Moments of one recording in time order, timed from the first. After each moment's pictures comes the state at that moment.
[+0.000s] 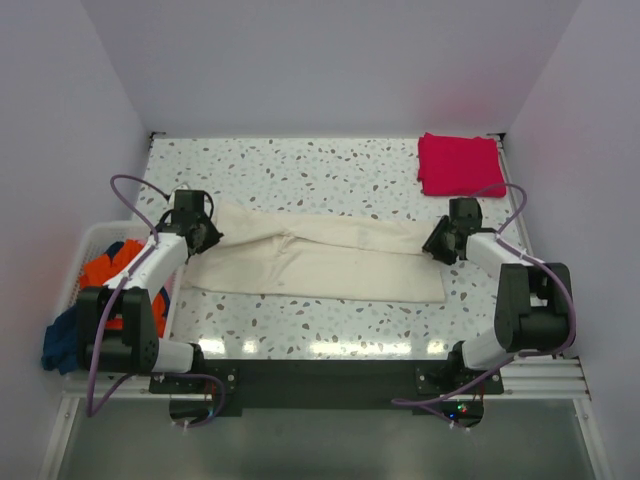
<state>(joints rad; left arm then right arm) -0.05 1.38 0.82 -0.36 -0.16 -0.61 0.00 1.51 0.77 -0.28 0.02 0.61</state>
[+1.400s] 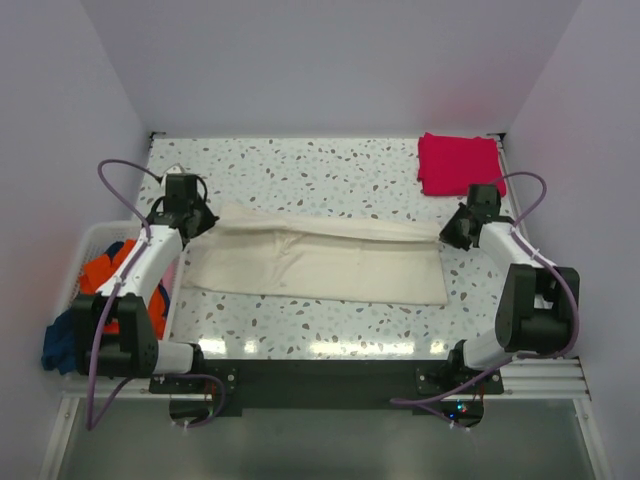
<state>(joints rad) -0.03 1.37 0.94 -0.39 -0.16 -0.59 -0.09 1.50 0.90 -0.36 0.00 0.57</state>
